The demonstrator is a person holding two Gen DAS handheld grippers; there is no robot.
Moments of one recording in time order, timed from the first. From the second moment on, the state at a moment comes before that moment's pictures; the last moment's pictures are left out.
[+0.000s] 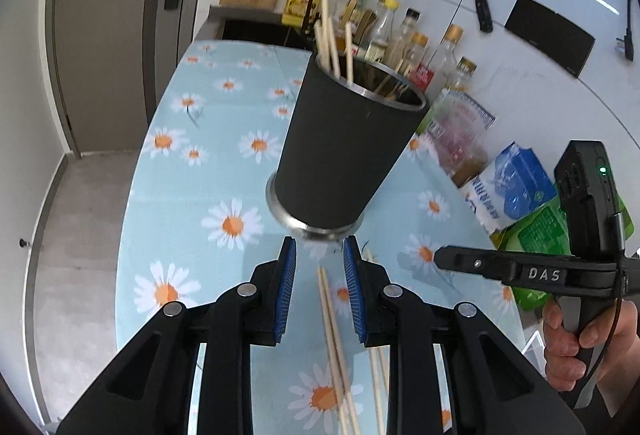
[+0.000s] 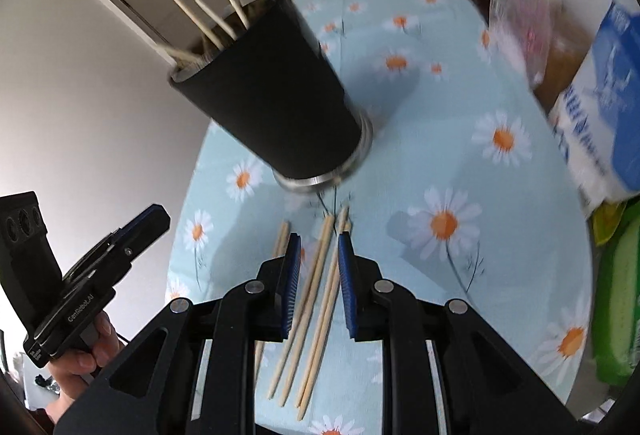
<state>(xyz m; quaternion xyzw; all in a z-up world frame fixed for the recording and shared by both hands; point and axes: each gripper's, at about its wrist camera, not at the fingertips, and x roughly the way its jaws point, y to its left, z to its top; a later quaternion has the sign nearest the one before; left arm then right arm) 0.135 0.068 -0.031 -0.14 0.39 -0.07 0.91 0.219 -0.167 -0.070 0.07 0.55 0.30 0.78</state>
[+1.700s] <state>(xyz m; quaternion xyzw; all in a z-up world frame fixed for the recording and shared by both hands) 0.134 0.068 -0.095 -0.14 0.50 -0.11 0.85 0.264 -0.130 -0.126 -0.01 0.73 0.16 0.66</state>
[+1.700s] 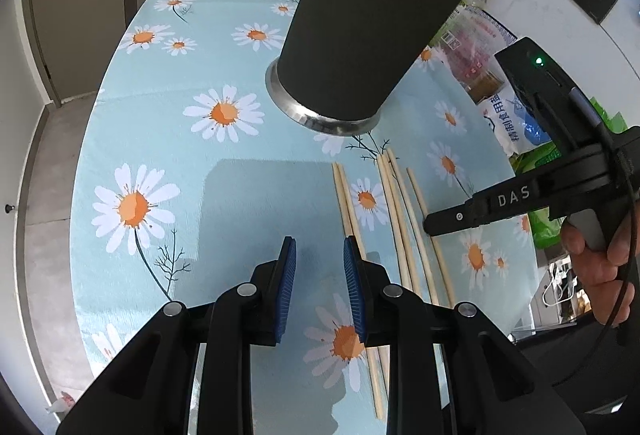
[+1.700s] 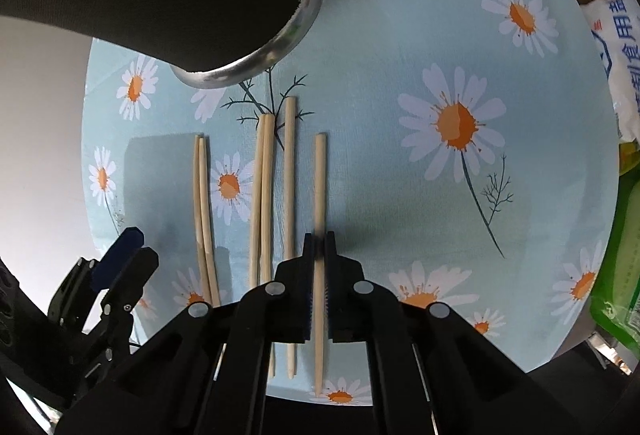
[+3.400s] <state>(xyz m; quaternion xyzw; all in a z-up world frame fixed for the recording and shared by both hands) 0.184 -0.006 -0.108 -0.01 0.65 0.01 0.76 0.261 -0.214 -0.084 0.09 0.68 0.29 0.67</state>
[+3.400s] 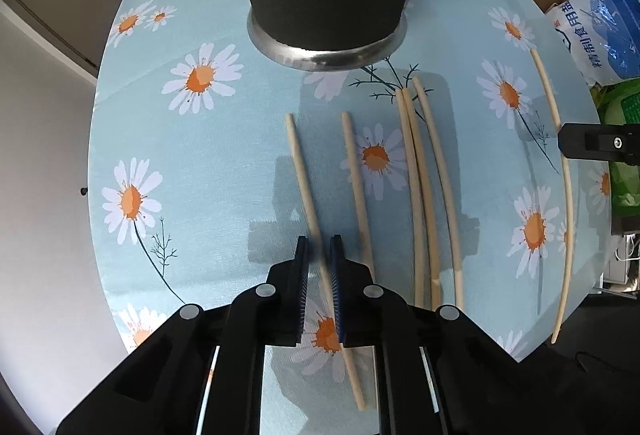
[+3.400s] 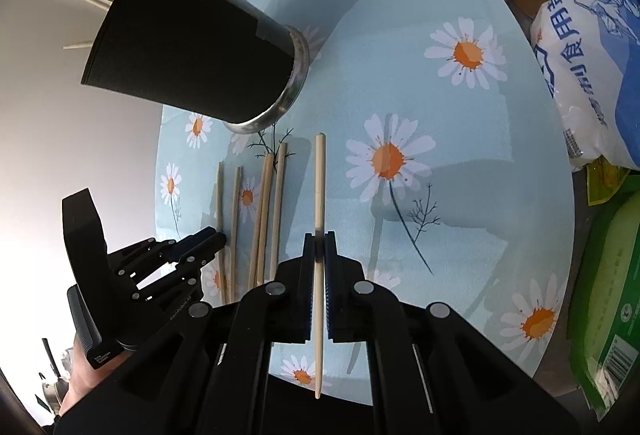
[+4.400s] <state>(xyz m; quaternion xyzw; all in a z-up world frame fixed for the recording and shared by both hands) 0.152 0.060 -0.044 -0.10 0.54 -0.05 0.83 0.239 -0.168 -0.044 0.06 0.64 0.29 0.71</state>
